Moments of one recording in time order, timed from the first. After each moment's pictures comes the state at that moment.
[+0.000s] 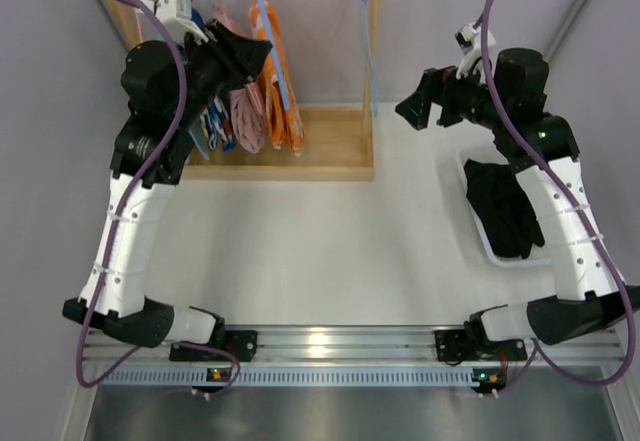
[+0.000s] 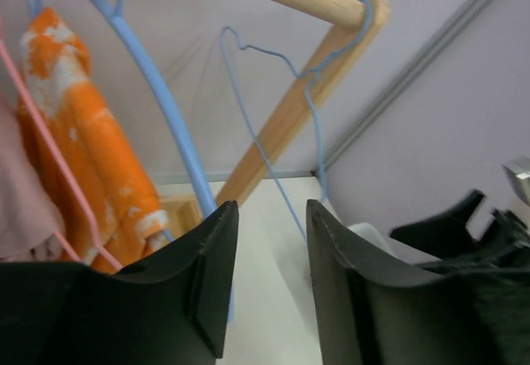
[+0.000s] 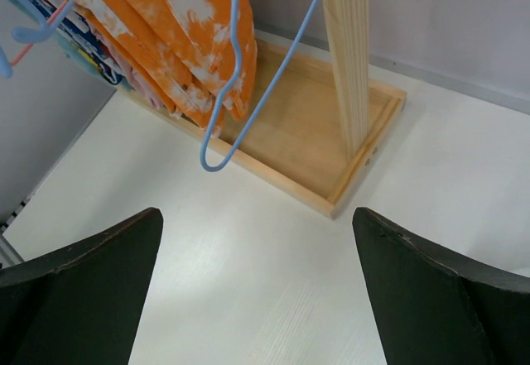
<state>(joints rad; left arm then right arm) -0.34 1.36 1.92 -0.44 0.13 -0.53 0.26 1.37 1.74 -0.66 -0.39 0.15</state>
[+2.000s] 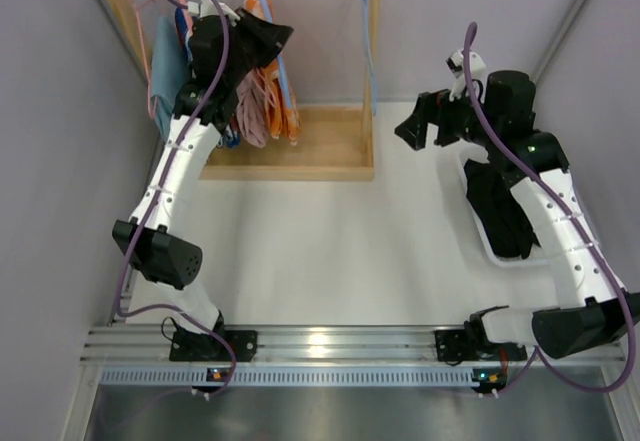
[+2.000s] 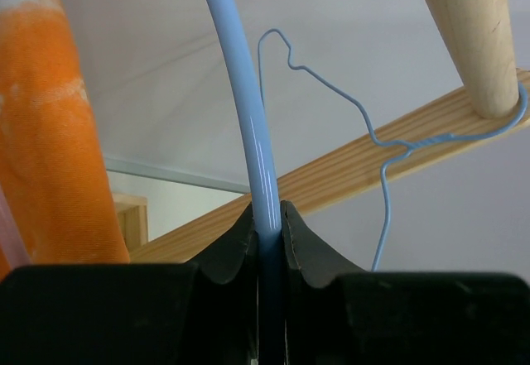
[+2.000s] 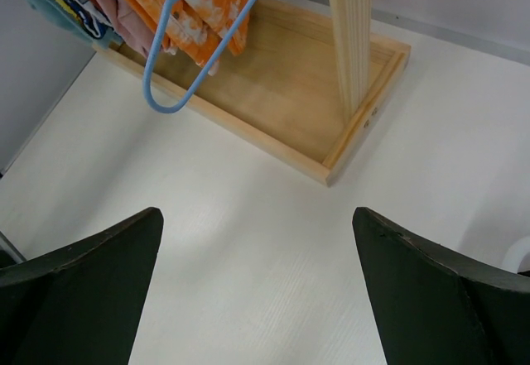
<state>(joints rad) -0.29 1.74 2.01 -0.25 0.08 -0.87 0.26 1.30 1.55 -0.61 -0.39 0.11</state>
